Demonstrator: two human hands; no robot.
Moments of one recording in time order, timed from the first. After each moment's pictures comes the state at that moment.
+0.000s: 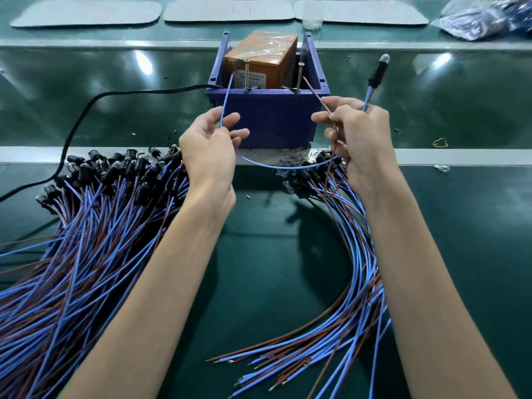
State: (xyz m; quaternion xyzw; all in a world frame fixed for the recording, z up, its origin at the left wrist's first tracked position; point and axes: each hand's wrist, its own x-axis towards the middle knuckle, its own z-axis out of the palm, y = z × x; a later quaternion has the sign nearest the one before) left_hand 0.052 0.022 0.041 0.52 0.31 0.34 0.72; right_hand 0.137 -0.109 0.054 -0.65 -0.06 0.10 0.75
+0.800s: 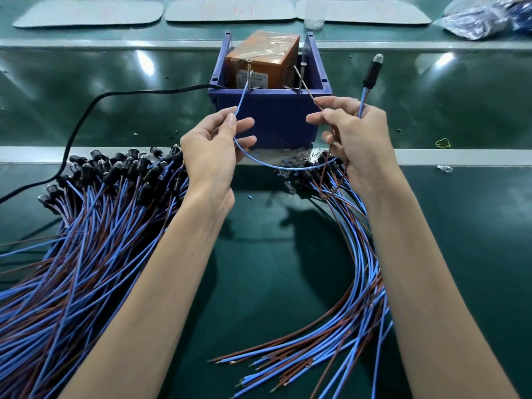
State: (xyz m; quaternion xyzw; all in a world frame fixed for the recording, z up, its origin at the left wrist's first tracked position) left_hand 0.045 0.022 0.042 0.55 0.30 0.31 0.72; right_hand 0.135 -0.109 0.051 -0.67 -0.10 0.11 0.73
